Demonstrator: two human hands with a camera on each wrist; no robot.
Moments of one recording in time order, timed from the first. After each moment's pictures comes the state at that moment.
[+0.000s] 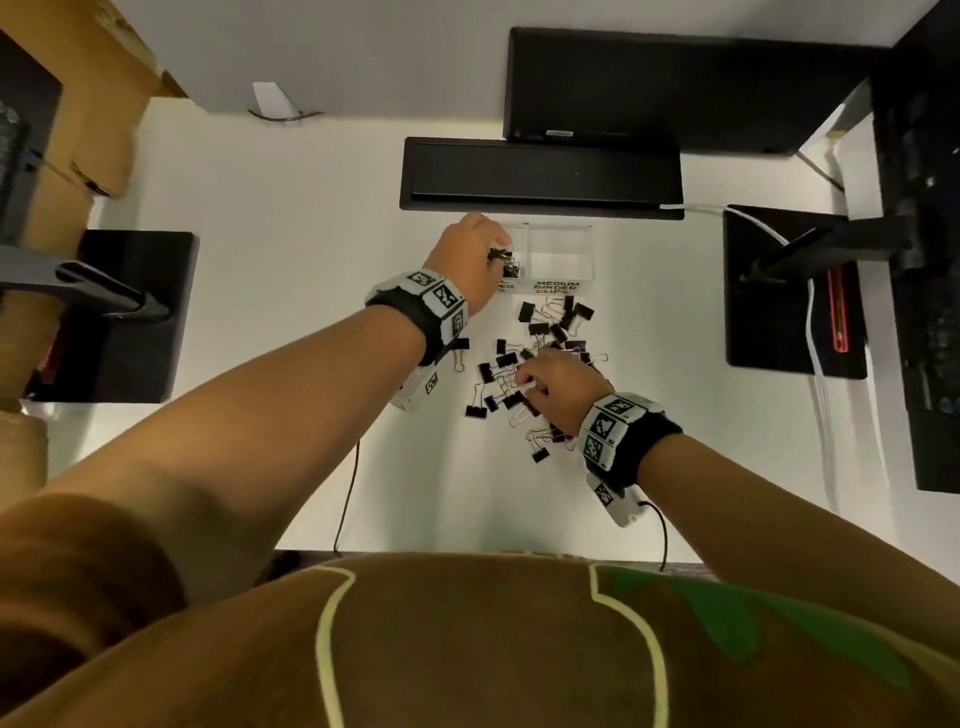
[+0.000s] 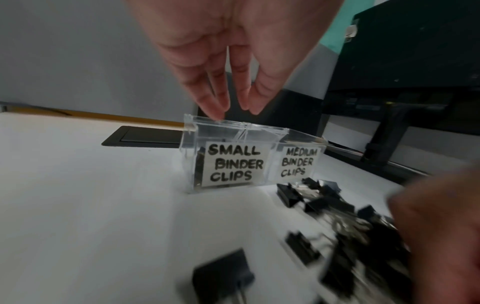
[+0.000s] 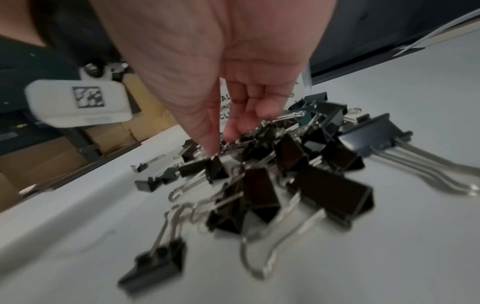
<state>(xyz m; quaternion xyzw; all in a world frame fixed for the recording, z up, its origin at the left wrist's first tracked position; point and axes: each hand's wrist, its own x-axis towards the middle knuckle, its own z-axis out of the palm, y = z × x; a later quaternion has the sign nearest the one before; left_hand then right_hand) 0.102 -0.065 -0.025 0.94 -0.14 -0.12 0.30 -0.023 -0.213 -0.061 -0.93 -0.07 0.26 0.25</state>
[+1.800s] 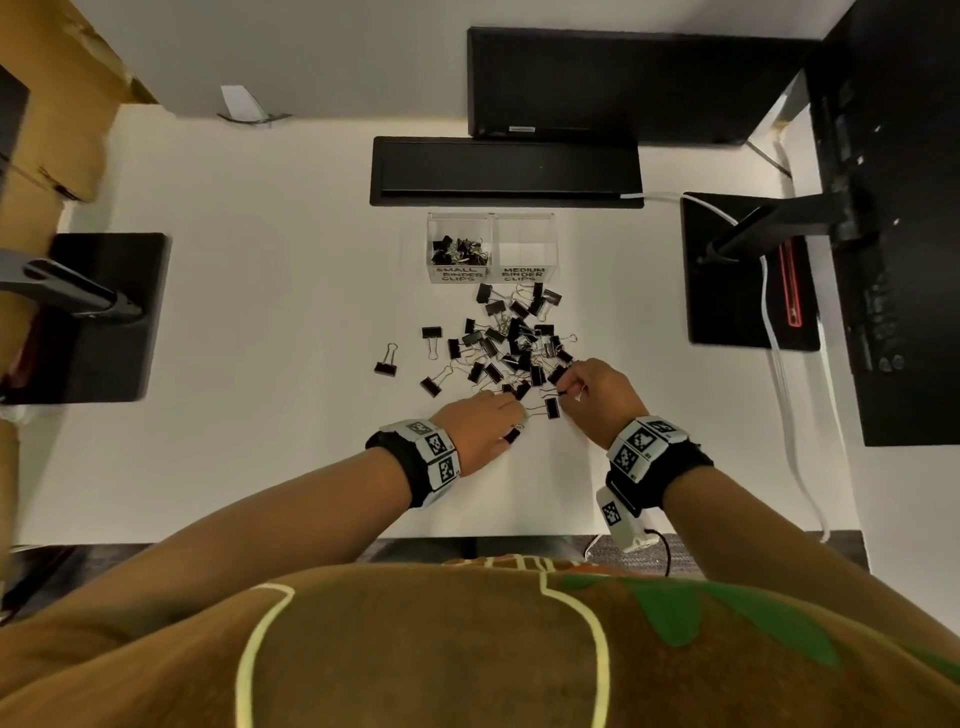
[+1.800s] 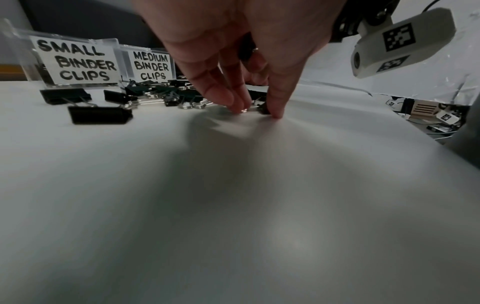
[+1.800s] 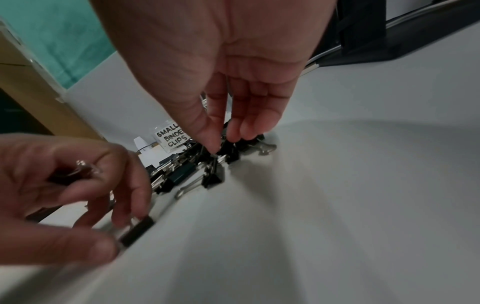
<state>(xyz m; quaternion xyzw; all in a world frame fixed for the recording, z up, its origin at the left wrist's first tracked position) -0.058 -0.072 -0.068 0.86 -0.39 -0.31 0.12 -0.080 -0.269 -0.072 -0.92 0.11 0.16 0.33</state>
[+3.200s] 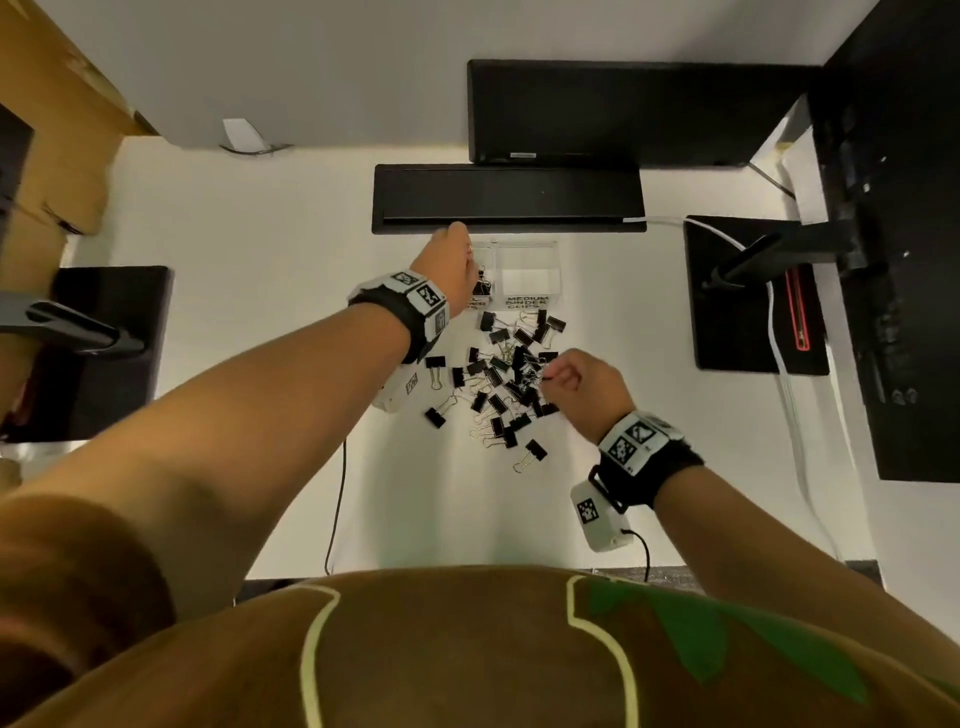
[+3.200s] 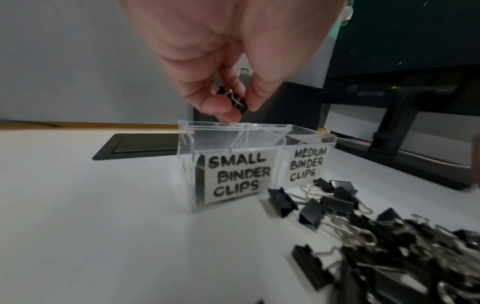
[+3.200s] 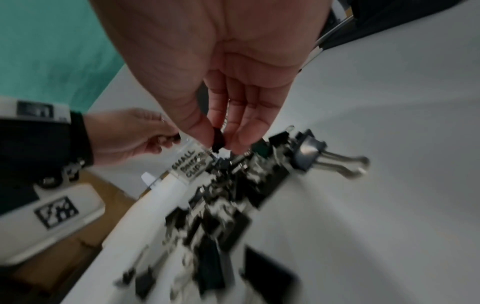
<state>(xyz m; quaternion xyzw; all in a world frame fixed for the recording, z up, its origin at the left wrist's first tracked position) 0.118 -0.083 -0.019 0.95 -0.12 -0.14 0.24 -0.039 -0.246 -0.047 -0.87 0.16 0.16 0.43</state>
